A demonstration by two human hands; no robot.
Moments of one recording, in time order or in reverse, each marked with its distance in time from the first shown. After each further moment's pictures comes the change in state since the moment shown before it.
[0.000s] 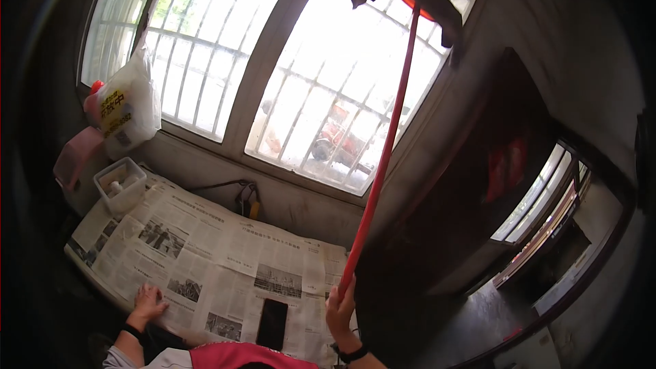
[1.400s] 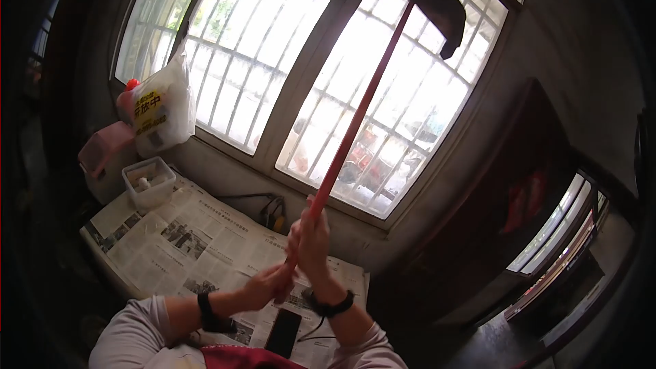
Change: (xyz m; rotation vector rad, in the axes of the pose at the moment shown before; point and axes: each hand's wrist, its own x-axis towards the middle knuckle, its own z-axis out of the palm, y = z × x) left_hand 0.014 0.325 -0.086 -1.492 -0.668 0.330; right_hand 0.107 -0.158 0.126 0.826 -0.475 0.255
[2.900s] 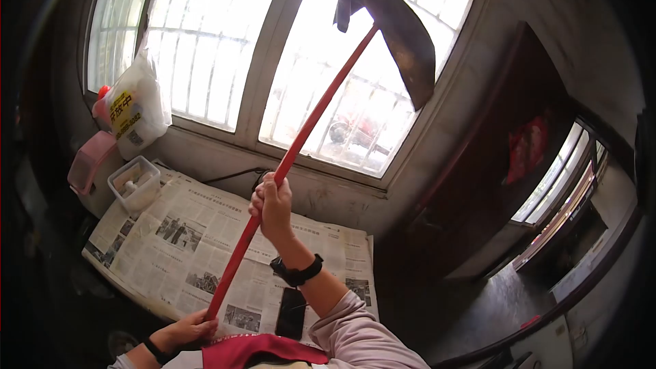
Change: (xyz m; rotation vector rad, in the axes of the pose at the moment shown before) left_hand -0.169 -0.045 -0.095 0.188 0.148 -0.484; right_hand 0.036 0.042 0.022 0.388 0.028 0.075
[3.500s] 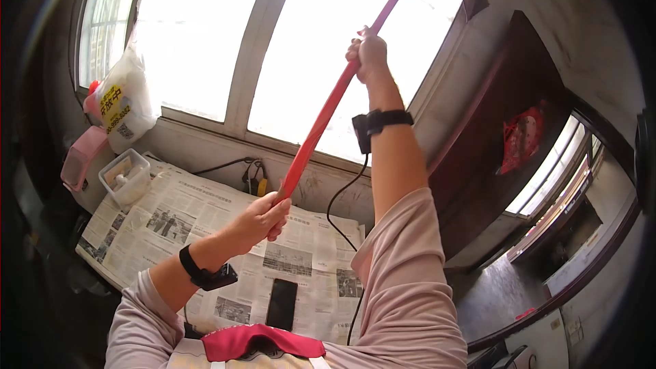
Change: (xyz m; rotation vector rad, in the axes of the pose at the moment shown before) left_hand 0.136 0.216 0.116 0.050 -0.145 0.479; right_hand 0.168 -0.258 0.022 -0.380 0.063 -0.305
